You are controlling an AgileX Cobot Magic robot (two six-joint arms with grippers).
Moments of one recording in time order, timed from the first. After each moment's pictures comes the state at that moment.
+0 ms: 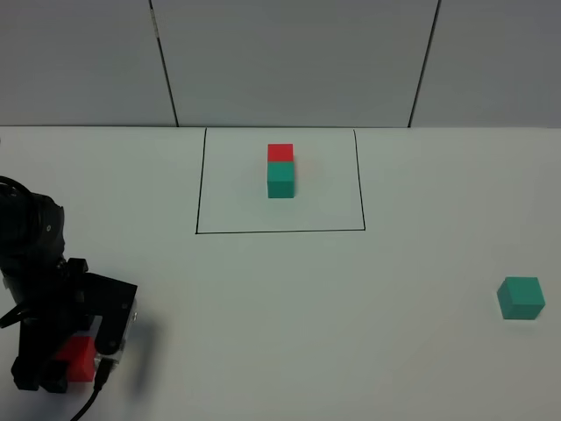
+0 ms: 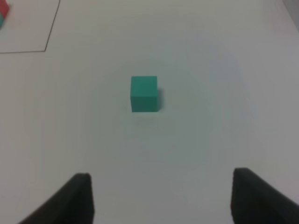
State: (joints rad) left arm -0.16 1.90 -0.96 0.04 0.74 1.42; right arm 0.03 0.04 -0.50 -0.07 1.06 0.06
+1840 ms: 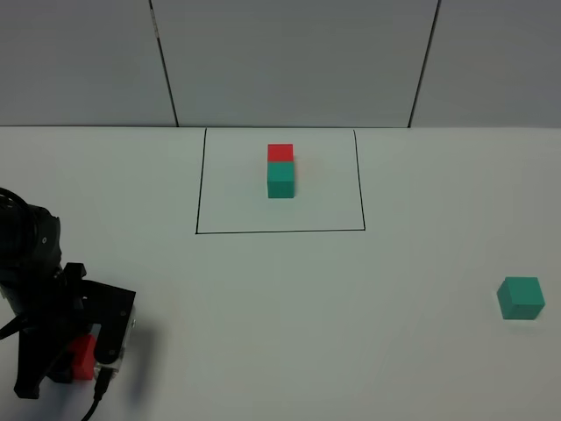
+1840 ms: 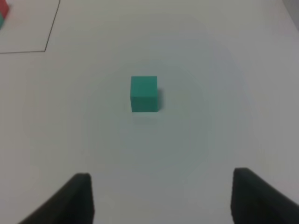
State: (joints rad) left arm -0.16 1.88 -0.90 0.04 0.68 1.40; right arm 0.03 0.04 -0.50 -0.07 1.06 0.06
